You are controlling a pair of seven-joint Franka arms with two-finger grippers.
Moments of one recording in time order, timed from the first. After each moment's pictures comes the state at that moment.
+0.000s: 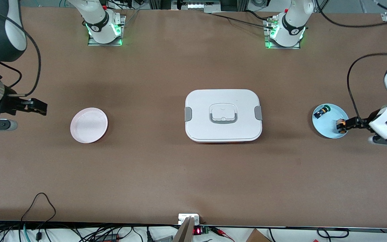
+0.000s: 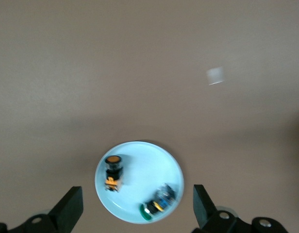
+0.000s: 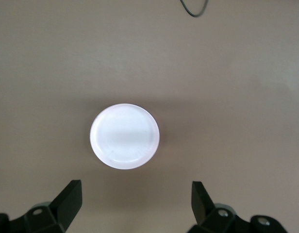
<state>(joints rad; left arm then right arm) 0.12 0.24 0.04 -1.73 0.03 1.97 0.25 -0.01 0.28 0.06 -1.39 -0.14 1.60 0.04</state>
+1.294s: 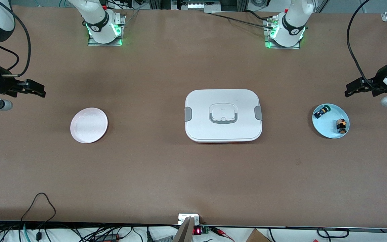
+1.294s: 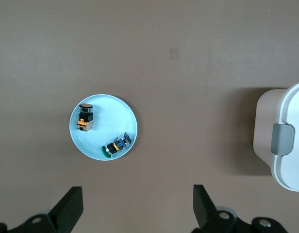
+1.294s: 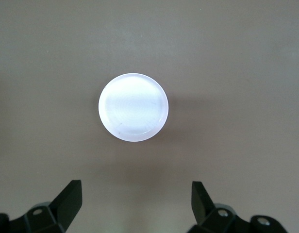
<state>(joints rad) 0.04 0.01 0.04 -1.75 0.00 1.71 0.04 -0.05 0.11 0.05 -1.60 -0.05 1.61 -0.01</state>
